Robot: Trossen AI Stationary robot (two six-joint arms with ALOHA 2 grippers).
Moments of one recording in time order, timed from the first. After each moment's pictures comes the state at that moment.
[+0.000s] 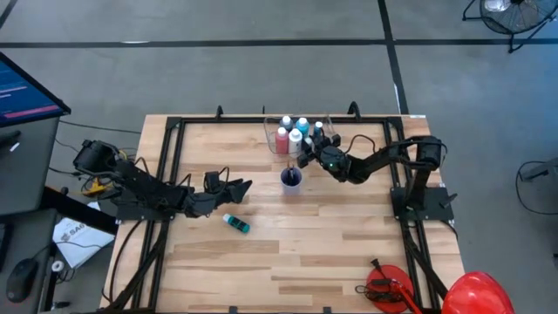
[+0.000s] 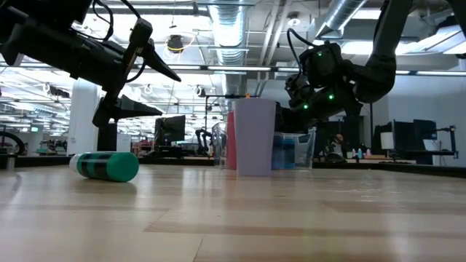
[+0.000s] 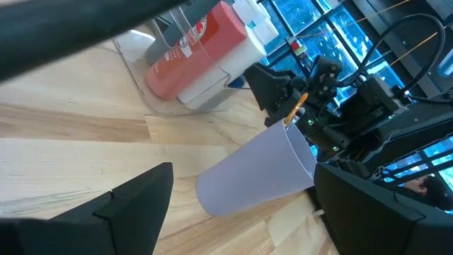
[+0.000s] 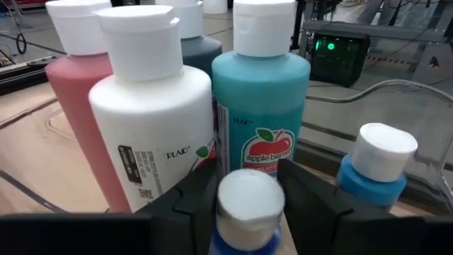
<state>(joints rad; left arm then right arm) -0.31 1.32 0.31 0.65 -0.94 -1.21 -0.28 1.84 0.61 0.94 0.68 0.24</state>
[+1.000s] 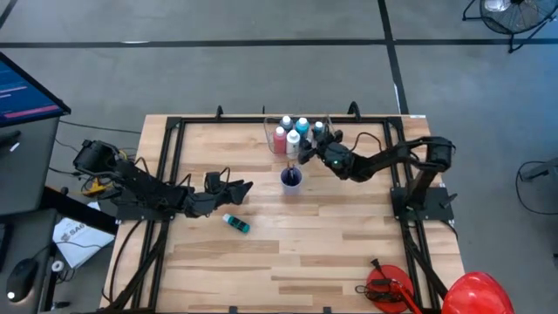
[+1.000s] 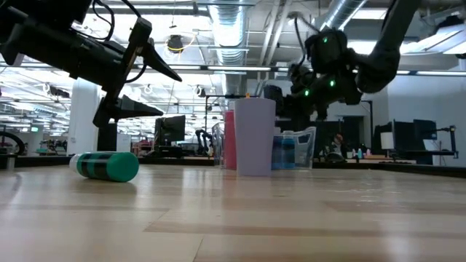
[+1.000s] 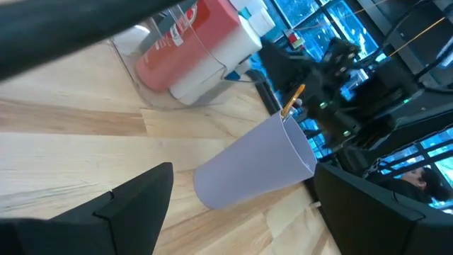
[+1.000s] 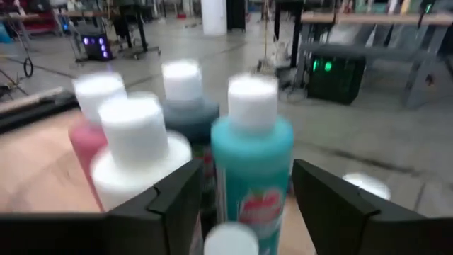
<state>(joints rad) -0.31 1.32 0.31 0.66 -0.91 -1.20 -0.26 1.76 0.61 0.94 0.69 0.21</state>
